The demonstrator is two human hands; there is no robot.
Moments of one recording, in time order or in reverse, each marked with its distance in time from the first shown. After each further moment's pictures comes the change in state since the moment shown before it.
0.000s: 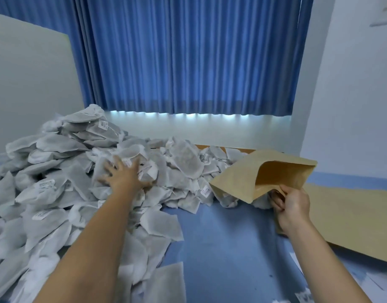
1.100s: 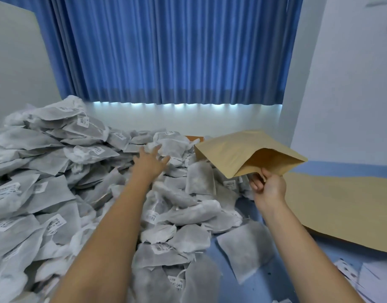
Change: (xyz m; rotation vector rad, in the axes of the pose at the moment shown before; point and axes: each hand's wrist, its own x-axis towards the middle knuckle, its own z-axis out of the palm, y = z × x) left_hand 0.033 0.081 0.024 -0.395 -0.031 0.281; right_hand 0.025 0.027 0.033 0.219 0.003 0.048
